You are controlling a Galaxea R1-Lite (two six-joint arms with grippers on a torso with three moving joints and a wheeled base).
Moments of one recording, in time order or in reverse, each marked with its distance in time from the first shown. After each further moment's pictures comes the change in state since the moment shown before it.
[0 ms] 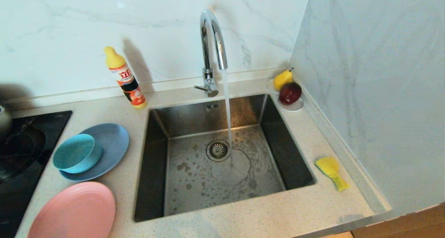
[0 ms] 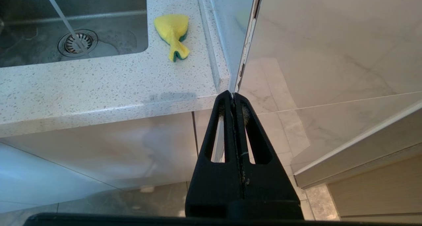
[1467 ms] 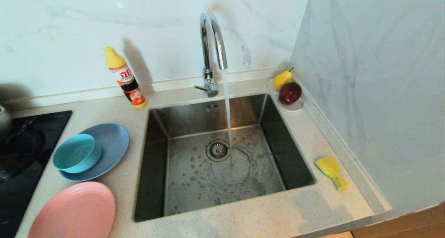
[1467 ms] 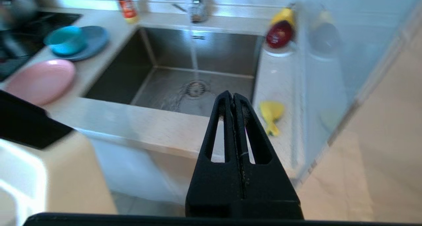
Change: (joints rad) left arm 0.000 0.001 0.000 0.001 0.000 0.000; right arm -0.003 0.103 -0.754 0.449 0.431 0.025
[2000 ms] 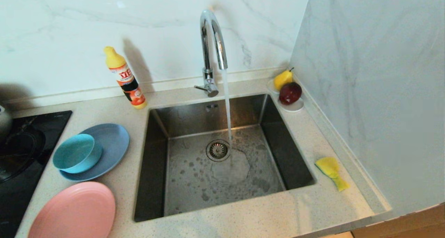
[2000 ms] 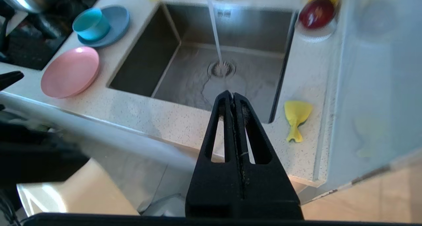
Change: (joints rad) left arm 0.000 0.001 0.000 0.000 0.000 0.000; right arm -0.026 0.435 -0.202 -0.002 0.147 -0.023
